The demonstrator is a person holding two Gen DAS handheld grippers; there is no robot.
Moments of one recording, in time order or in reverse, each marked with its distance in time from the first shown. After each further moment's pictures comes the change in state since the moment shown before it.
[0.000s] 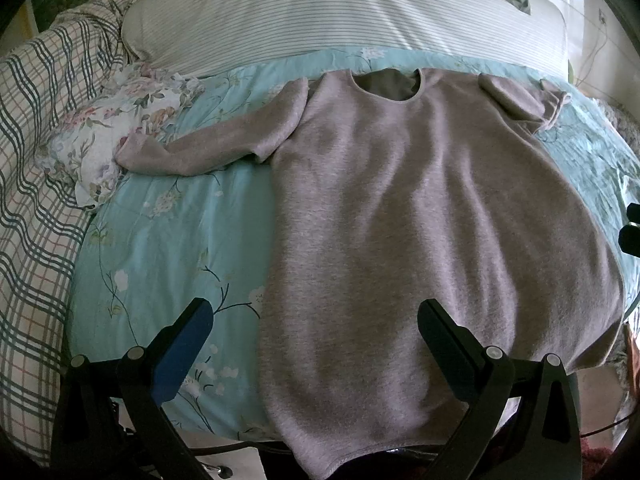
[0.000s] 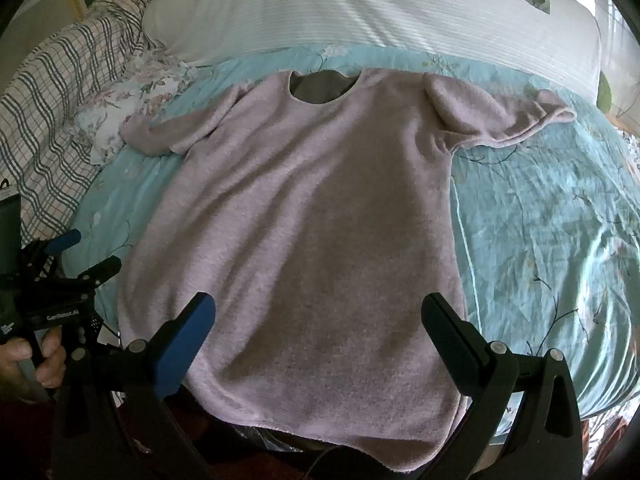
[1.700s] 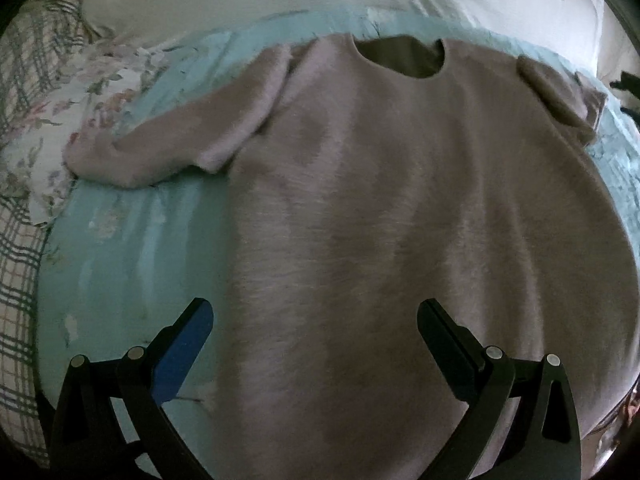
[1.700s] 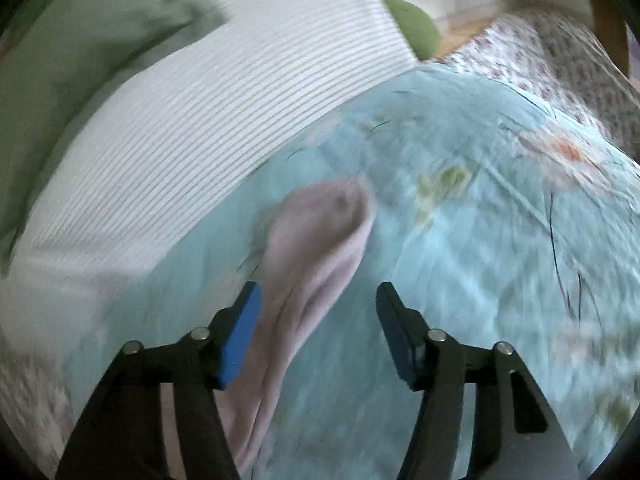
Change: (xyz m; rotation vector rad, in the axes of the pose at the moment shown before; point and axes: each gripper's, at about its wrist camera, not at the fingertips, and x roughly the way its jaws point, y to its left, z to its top) left arm 0.115 -0.015 0.072 -0.009 0.153 -0.015; right arm 0.084 -0.451 0.208 0.755 -0.247 -0.234
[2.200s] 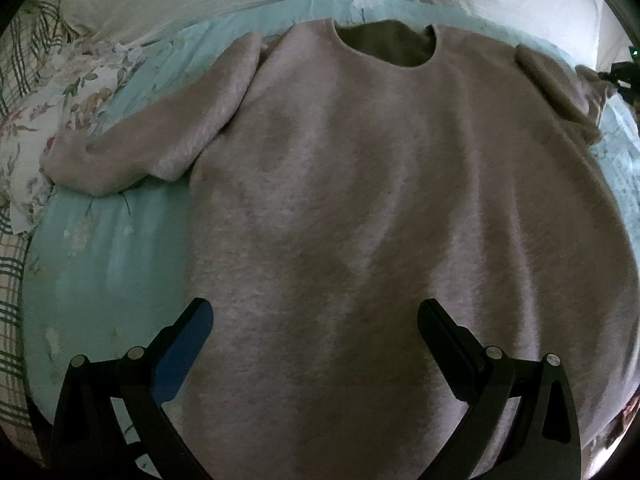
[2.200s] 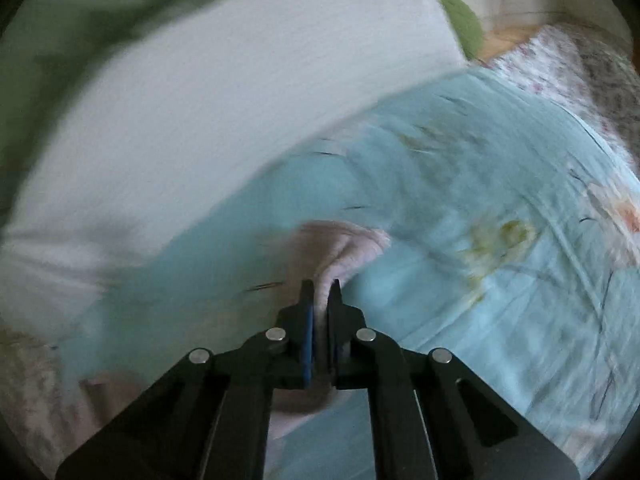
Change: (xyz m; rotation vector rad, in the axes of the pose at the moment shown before) left arm 0.018 -0.011 0.016 0.000 0.013 -0.036; right arm 0.028 0.033 0.029 -0.148 0.056 0.072
